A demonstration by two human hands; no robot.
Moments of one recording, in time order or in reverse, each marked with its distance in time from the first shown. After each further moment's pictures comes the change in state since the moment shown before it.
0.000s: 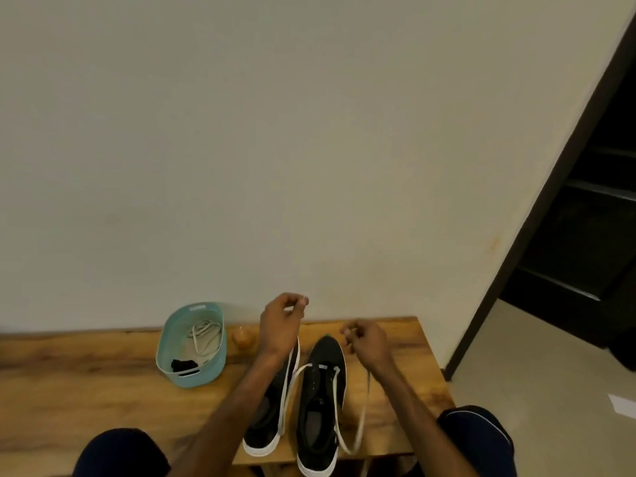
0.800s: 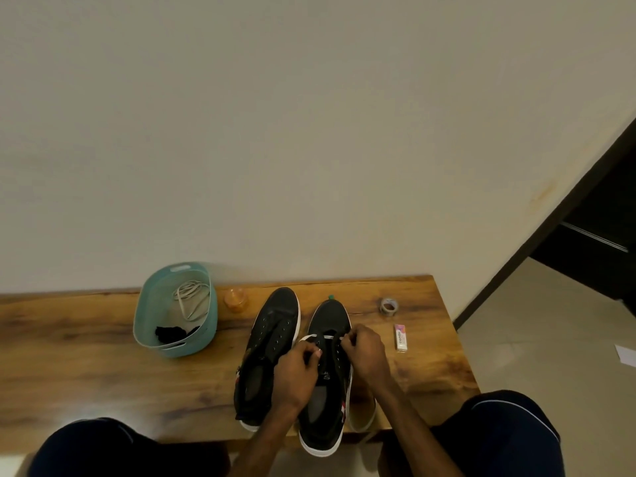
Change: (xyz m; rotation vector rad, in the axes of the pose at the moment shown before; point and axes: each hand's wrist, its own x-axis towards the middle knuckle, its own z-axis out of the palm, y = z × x) left_hand -0.055 -0.142 0.054 0.382 -0.229 -0.229; right_hand 0.016 0.102 0.075 -0.350 -0.060 0.130
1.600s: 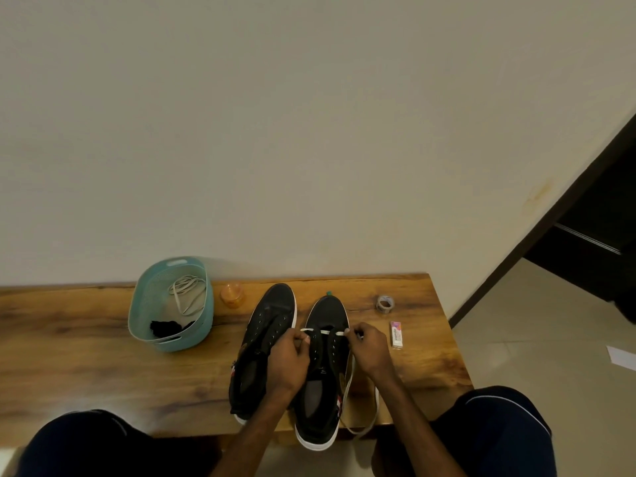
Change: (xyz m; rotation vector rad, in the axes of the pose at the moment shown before) left_hand 0.011 -0.001 0.001 -0.057 0.064 -0.038; right_hand -0.001 0.013 -0.009 0.217 0.008 0.022
